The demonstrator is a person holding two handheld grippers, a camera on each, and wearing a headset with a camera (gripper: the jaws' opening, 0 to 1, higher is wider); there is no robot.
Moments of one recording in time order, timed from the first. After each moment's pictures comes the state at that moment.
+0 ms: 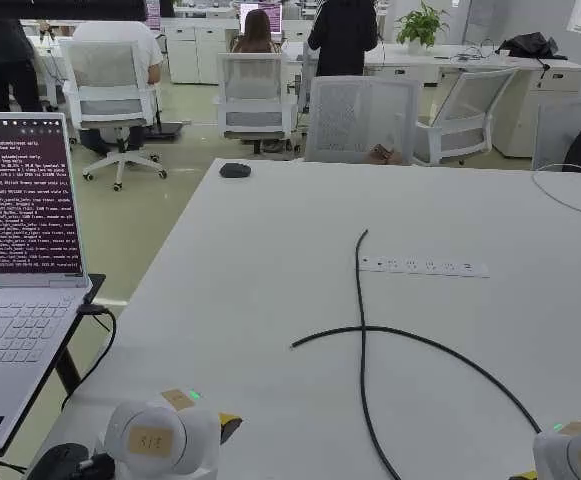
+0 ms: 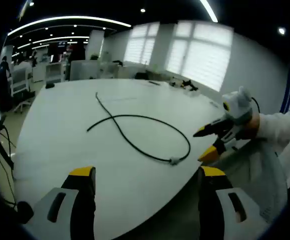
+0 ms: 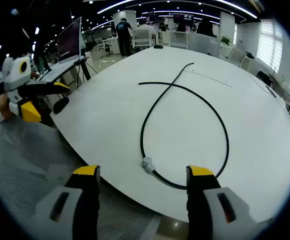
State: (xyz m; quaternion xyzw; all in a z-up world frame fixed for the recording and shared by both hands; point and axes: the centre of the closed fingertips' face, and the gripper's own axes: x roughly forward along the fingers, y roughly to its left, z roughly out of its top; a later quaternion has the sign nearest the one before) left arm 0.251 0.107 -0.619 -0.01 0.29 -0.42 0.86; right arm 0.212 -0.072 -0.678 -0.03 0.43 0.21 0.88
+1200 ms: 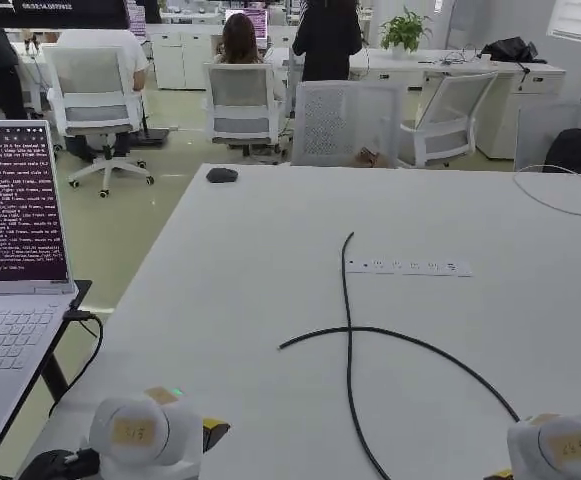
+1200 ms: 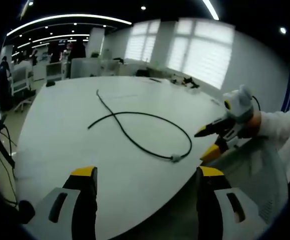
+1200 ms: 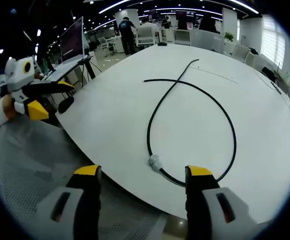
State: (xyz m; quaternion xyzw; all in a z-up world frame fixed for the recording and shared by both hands) left arm 0.253 0.109 -0.622 0.01 0.29 -0.42 0.86; right arm 0.210 -0.069 -0.678 -0.02 0.43 0.23 0.87
